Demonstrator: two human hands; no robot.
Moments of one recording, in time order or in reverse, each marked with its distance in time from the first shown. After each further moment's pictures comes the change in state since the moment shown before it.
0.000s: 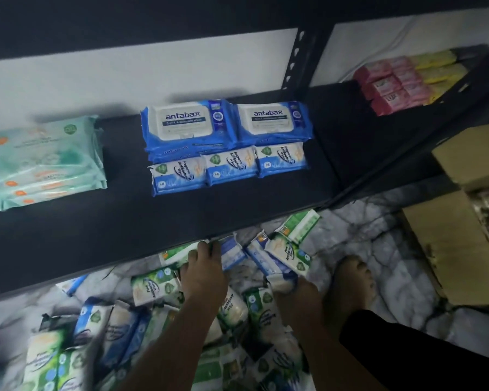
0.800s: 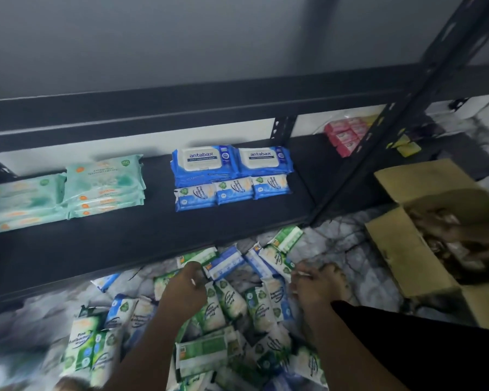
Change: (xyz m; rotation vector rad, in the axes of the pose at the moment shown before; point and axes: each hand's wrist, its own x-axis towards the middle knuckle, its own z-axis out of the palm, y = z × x) left_hand -0.096 -0.052 -0.076 -0.540 0.081 -0.052; right_hand -0.085 -0.016 -0.095 0.863 0.077 0.101
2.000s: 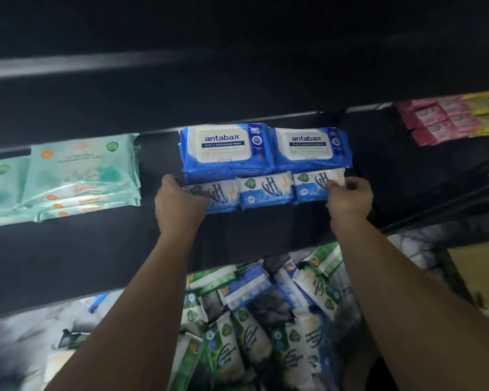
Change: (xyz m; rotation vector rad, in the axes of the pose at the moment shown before) left_hand 0.217 0.040 -0.053 -0.245 0.429 -0.243; right_hand 0.198 -0.148 0.129 0.102 0.269 -0.240
